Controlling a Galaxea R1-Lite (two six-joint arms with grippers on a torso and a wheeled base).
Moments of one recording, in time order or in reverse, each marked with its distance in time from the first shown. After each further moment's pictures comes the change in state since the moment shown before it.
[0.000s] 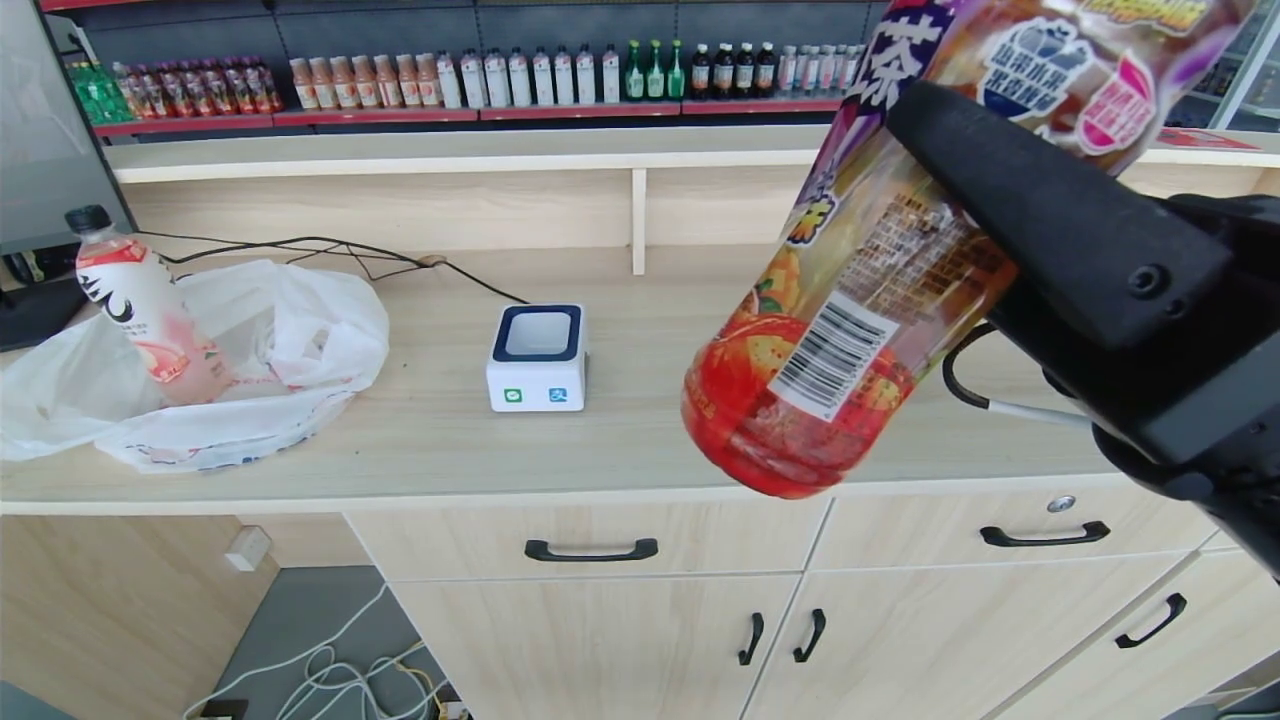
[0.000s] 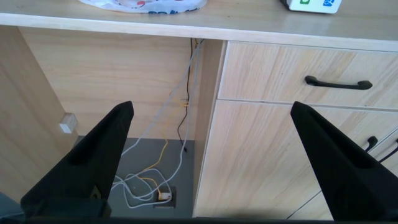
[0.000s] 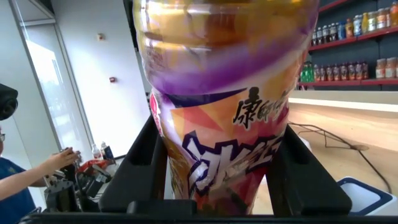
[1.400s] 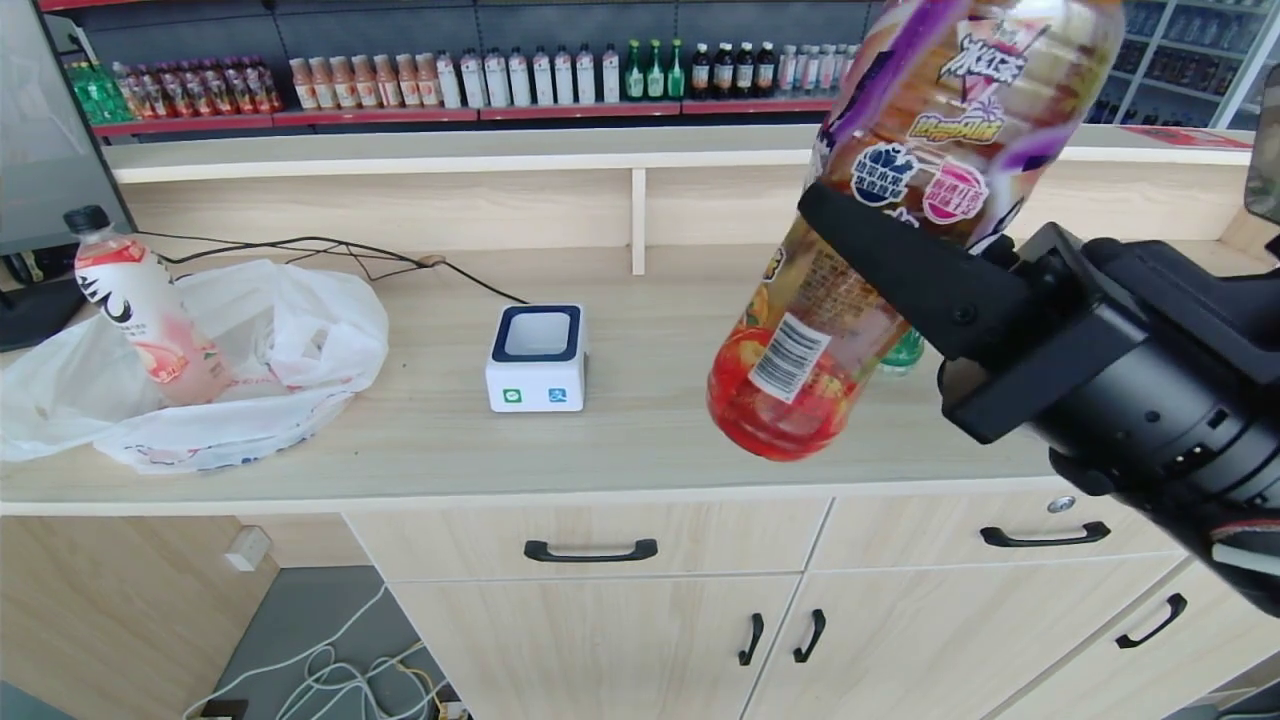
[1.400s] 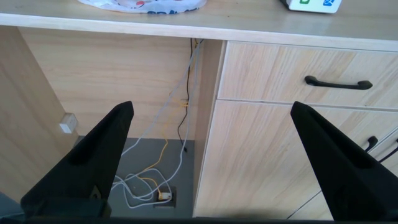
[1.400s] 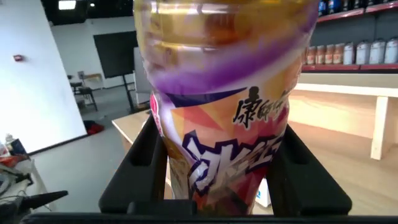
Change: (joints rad) left arm 0.000 0.000 0.000 0.000 0.000 0.000; right arm -0.008 0.005 0.018 0.132 -0.237 -0.265
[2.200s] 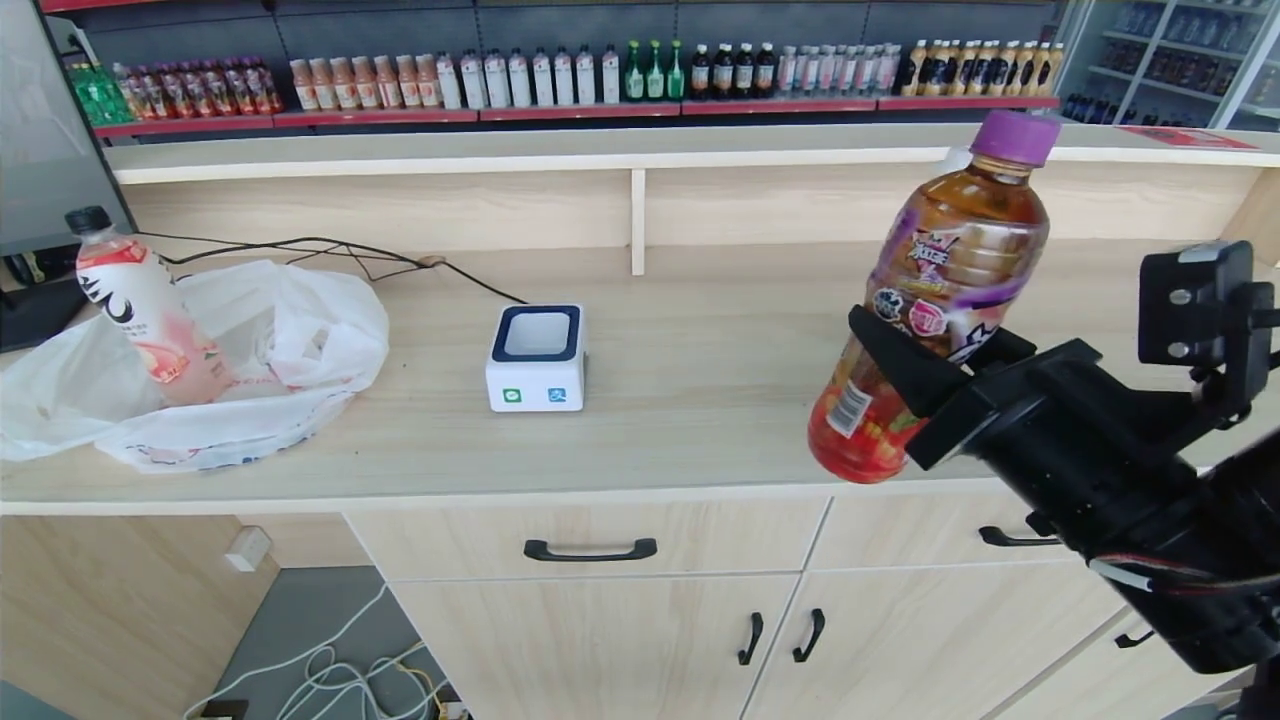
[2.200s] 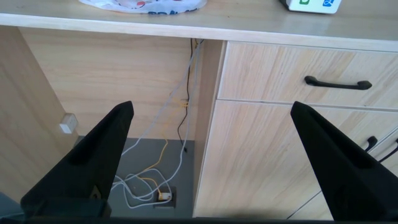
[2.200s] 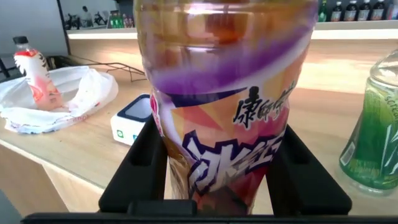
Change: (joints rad) left arm 0.000 0.000 0.000 0.000 0.000 0.000; right arm -0.120 0.061 0.217 -0.135 -0.338 -0.160
